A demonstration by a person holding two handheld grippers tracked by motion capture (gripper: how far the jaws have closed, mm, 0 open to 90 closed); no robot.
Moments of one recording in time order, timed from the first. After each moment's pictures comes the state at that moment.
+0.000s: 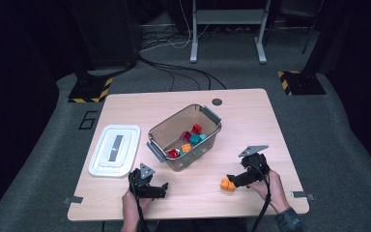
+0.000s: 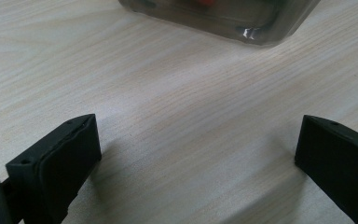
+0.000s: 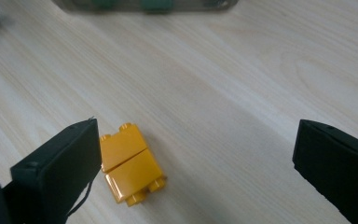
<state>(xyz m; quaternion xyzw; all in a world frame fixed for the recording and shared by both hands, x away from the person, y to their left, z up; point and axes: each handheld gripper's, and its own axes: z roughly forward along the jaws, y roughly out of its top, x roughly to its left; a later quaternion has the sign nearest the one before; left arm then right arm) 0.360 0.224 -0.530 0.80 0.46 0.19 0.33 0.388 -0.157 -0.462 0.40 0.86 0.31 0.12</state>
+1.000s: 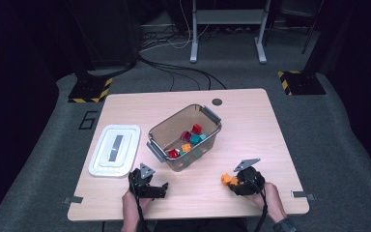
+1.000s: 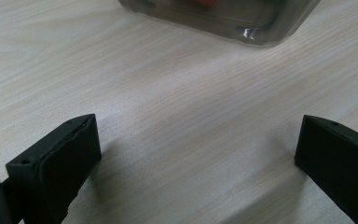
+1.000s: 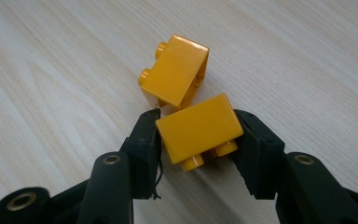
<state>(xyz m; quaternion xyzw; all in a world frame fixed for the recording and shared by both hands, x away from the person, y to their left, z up) 0.360 0.224 -0.530 0.80 0.46 0.19 0.33 0.371 -0.151 -0.502 0.37 0.88 0.27 0.10</state>
